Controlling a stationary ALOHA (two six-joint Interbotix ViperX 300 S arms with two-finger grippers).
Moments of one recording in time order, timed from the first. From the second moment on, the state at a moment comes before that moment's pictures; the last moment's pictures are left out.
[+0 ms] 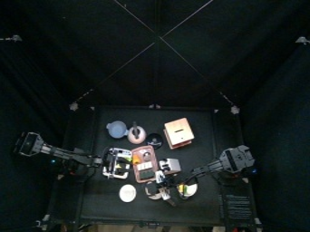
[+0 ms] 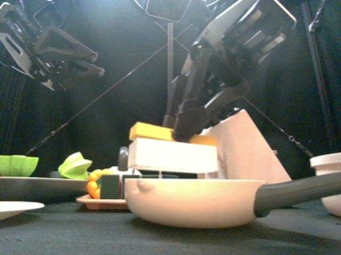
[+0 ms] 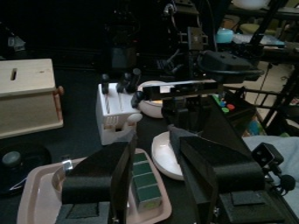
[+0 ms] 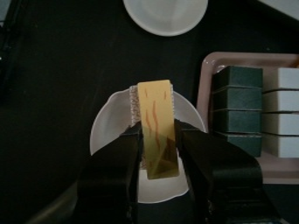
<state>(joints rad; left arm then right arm) -0.14 -0.51 1.22 -0.12 -0.64 0.00 0.25 0.18 0.37 -0.10 0.36 0.02</state>
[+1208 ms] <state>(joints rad) -0.13 -0.52 1.28 -0.17 -0.64 -0.01 0.25 -0.03 0.50 -0.02 0.14 0.02</state>
